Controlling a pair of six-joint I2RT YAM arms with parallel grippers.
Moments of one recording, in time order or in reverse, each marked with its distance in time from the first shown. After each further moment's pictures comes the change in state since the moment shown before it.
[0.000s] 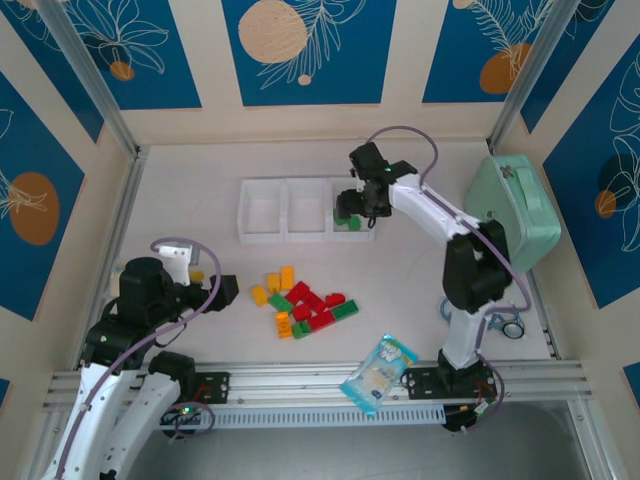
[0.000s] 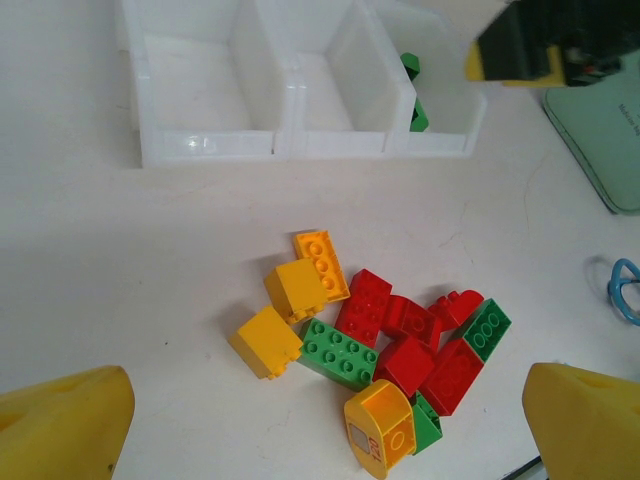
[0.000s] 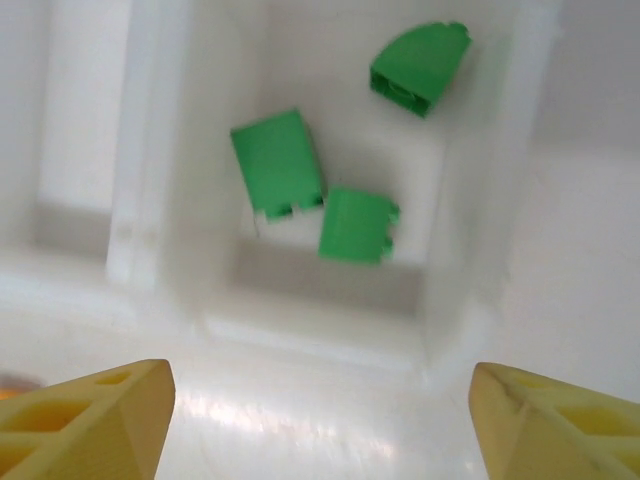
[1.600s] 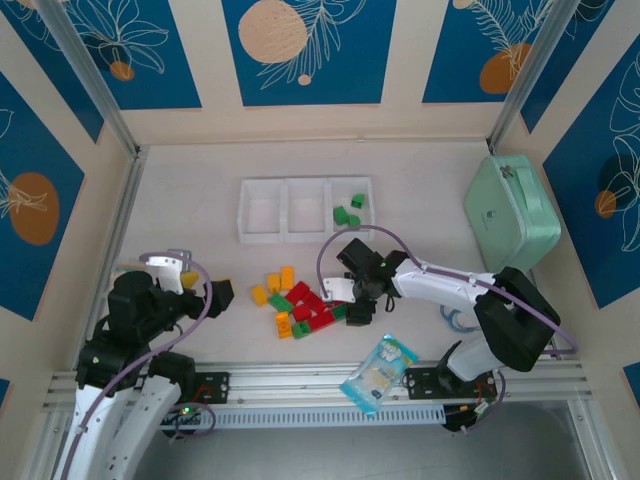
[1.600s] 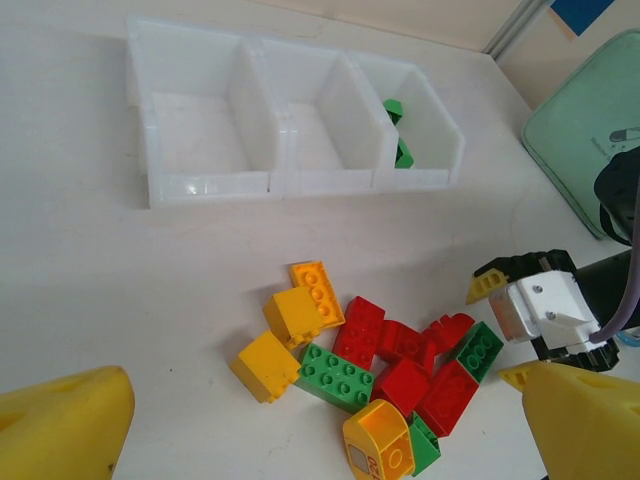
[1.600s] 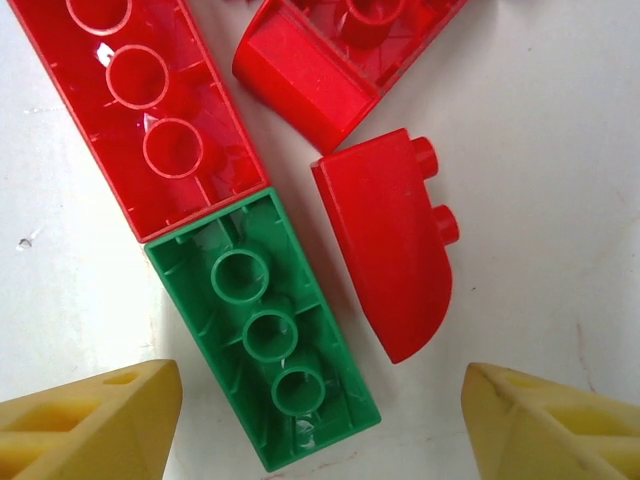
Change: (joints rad) left arm 0.000 -0.126 -0.017 0.008 -0.019 0.000; right arm 0.346 -0.328 -0.723 0.246 -0.138 -1.058
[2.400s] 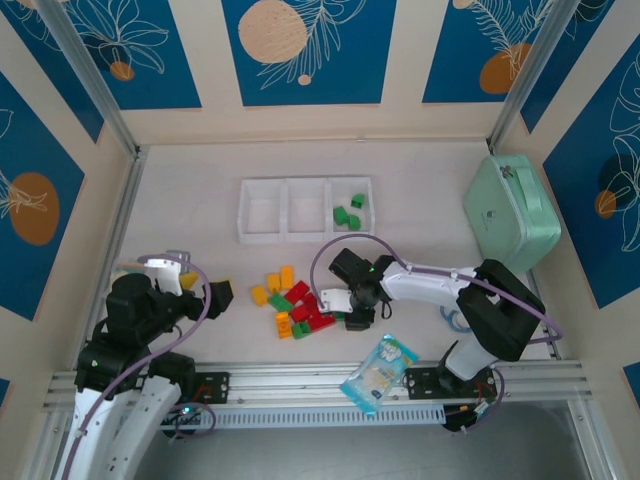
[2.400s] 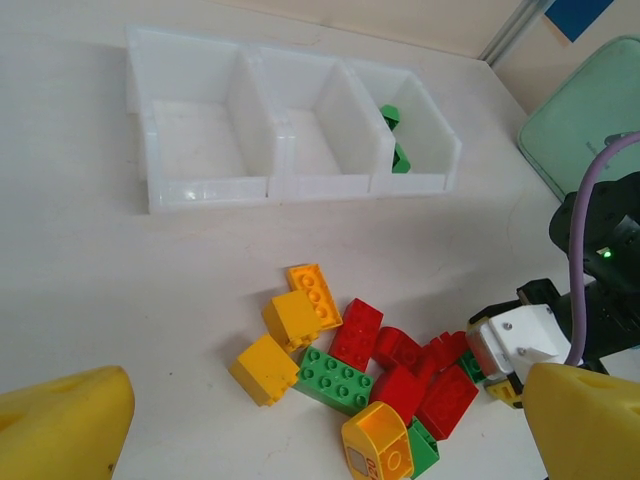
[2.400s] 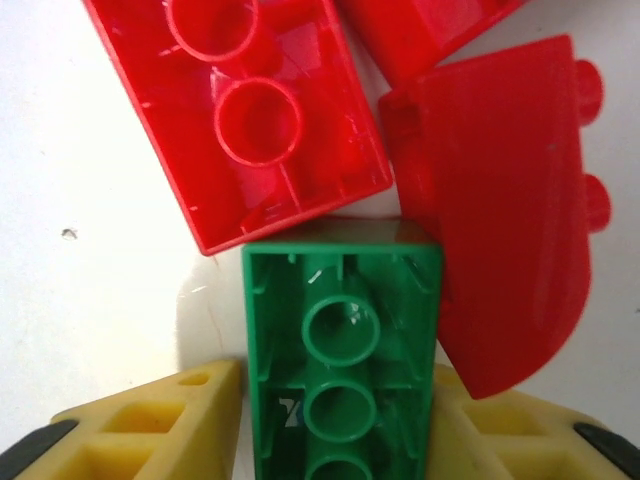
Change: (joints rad) left arm 0.000 -0.019 -0.002 0.000 0.000 0.000; right arm 0.042 0.084 0.001 -0.039 0.016 0.042
